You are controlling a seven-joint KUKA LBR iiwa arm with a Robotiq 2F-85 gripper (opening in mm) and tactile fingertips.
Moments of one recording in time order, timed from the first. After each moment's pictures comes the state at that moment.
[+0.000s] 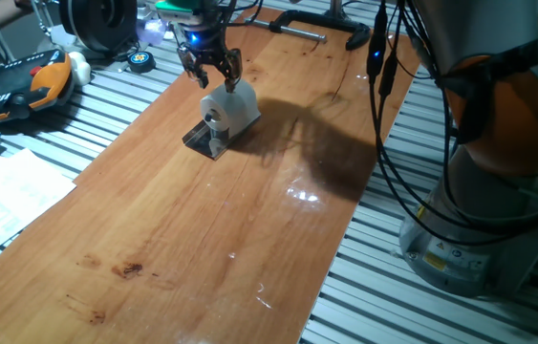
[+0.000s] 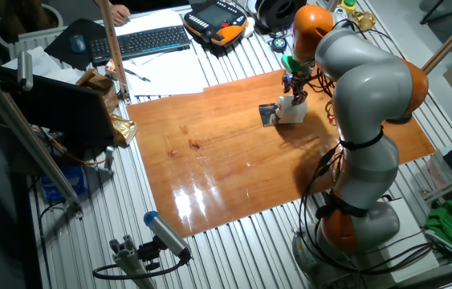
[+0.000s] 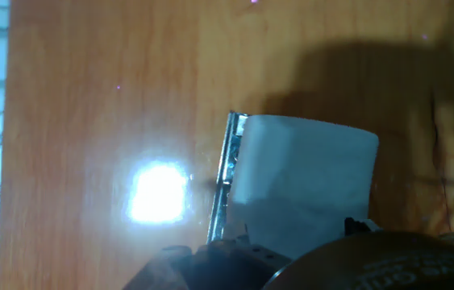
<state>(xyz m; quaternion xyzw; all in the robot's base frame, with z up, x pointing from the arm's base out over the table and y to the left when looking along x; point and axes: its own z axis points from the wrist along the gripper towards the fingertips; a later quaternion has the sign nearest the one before) 0.579 -0.101 0.134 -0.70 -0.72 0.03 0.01</state>
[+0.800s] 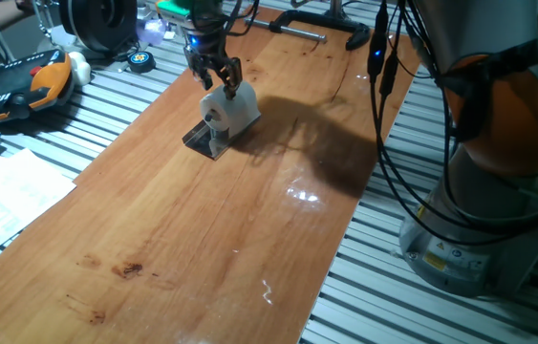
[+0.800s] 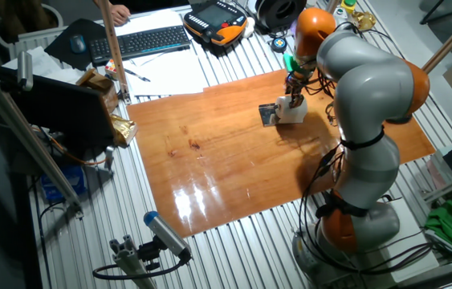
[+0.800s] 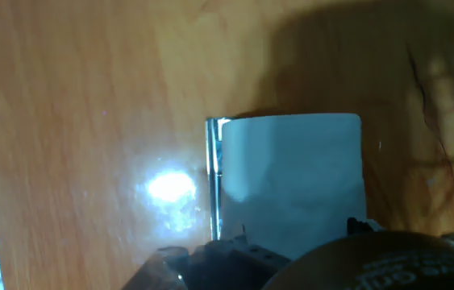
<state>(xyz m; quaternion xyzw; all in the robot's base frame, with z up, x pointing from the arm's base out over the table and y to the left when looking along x) 0.574 -0.103 0.122 -0.79 -0.62 0.02 0.02</state>
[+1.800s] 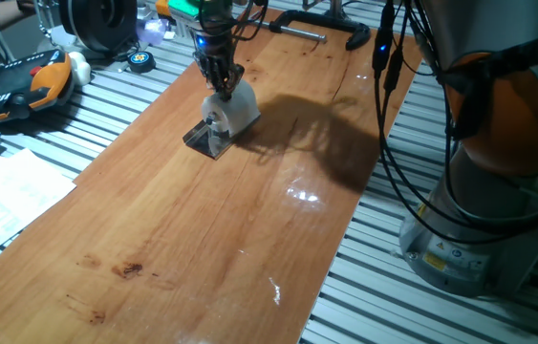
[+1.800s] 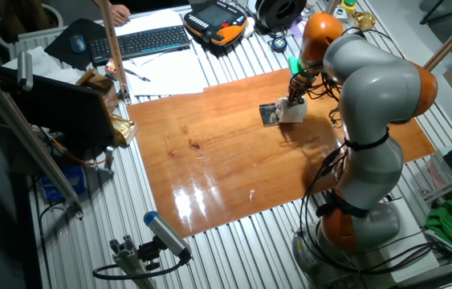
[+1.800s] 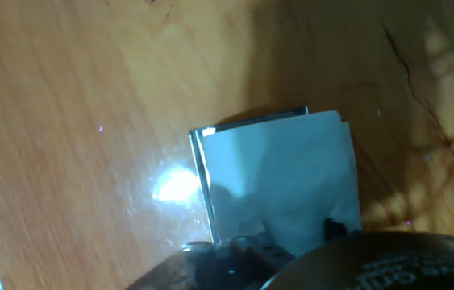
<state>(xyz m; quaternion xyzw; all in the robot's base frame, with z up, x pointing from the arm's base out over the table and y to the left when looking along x) 0.570 -0.108 0.120 -0.78 -0.62 -0.01 0.01</state>
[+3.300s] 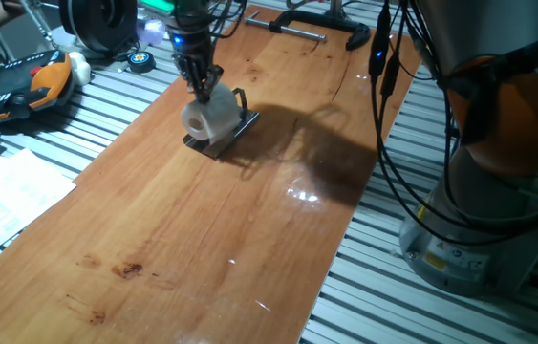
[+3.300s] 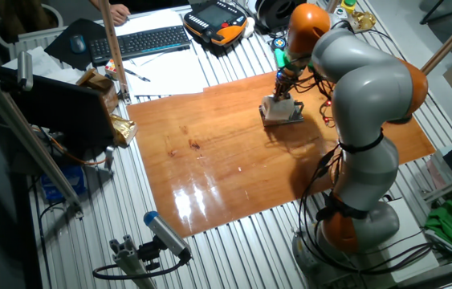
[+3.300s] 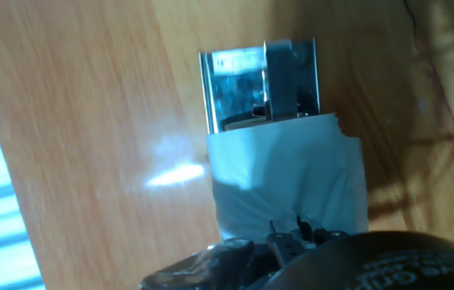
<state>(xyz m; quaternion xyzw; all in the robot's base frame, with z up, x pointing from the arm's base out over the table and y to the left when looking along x) 0.589 -0.039 0.150 -0.78 -0.63 -0.01 0.03</state>
